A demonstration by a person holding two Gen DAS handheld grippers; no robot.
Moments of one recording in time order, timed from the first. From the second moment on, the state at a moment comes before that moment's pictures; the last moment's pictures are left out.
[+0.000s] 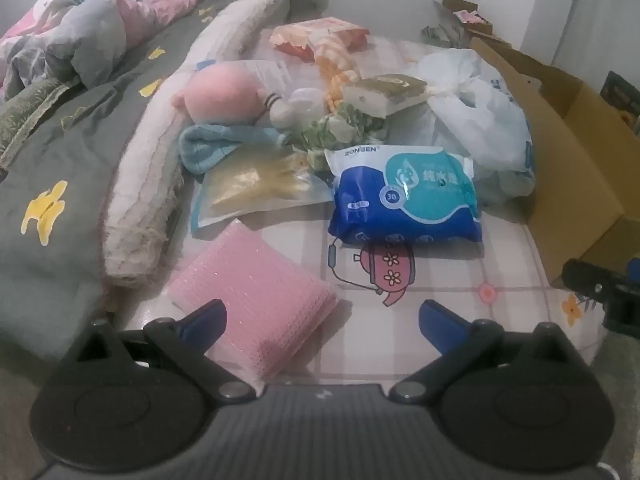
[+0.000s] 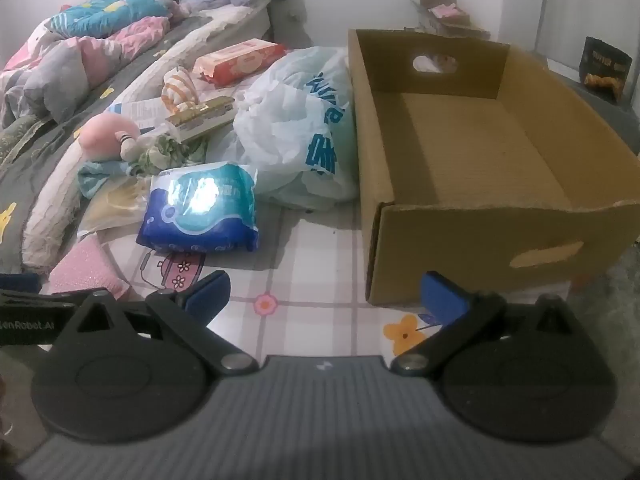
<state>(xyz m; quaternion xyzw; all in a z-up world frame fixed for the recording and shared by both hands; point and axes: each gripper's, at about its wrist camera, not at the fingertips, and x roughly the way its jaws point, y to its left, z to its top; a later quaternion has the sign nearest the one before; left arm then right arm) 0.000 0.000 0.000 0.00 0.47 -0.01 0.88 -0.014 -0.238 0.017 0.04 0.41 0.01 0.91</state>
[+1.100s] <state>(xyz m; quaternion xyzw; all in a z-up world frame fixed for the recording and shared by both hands) 0.006 0.003 -0.006 -0.01 0.48 -0.01 0.87 -0.004 -0.228 0.019 0.01 0.42 0.02 0.91</state>
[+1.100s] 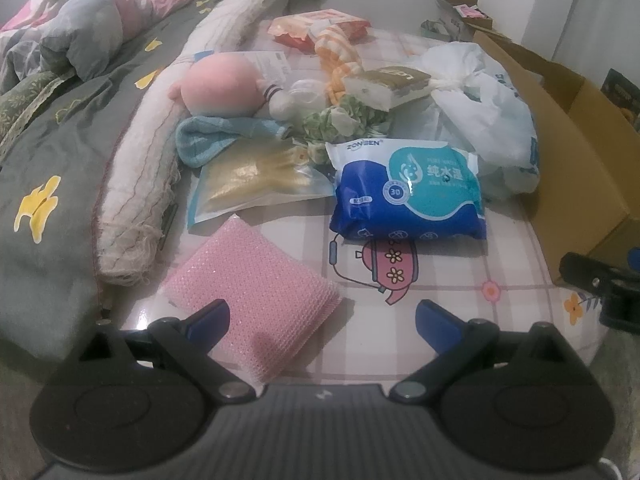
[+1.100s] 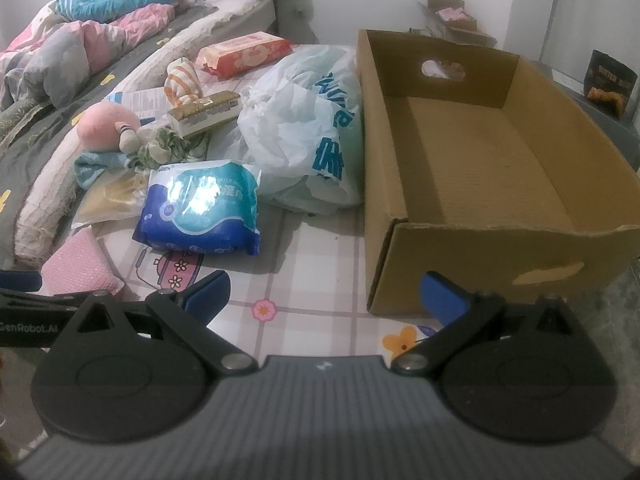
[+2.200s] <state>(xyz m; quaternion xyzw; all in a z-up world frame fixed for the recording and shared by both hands) 0.006 0.003 -0.006 -0.01 0.48 -0.01 0.88 -0.004 -0.227 0.016 0.01 0.42 0.01 0.91</state>
